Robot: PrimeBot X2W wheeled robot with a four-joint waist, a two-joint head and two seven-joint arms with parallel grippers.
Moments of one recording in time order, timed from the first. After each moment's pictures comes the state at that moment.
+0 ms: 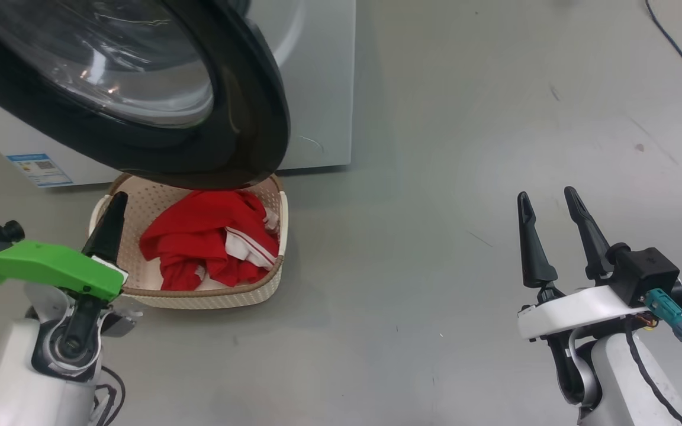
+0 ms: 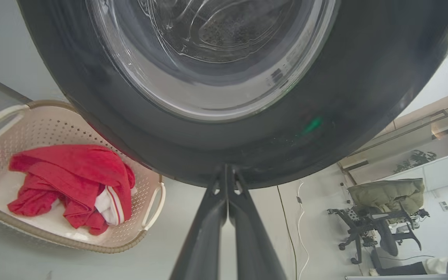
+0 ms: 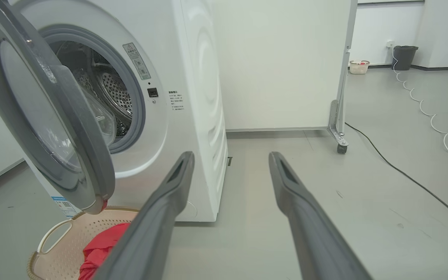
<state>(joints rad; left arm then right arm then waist) -0.38 0.19 -0.15 0.35 -1.26 -0.12 0.14 -0.15 -0.09 0.19 0.14 0.33 0.07 -0.25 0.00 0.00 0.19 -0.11</state>
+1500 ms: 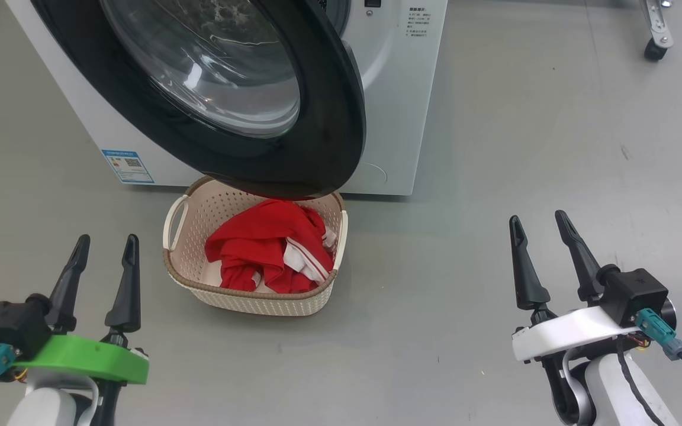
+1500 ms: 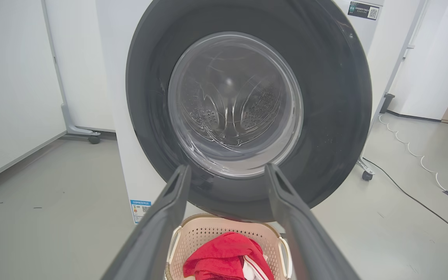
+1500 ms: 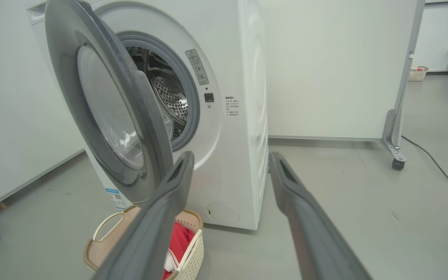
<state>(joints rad) -0.13 0.25 -0.19 0.17 -0.59 -0.12 -0.26 -0.09 -0.07 0.20 0.13 0.32 0.10 -0.25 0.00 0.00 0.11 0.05</state>
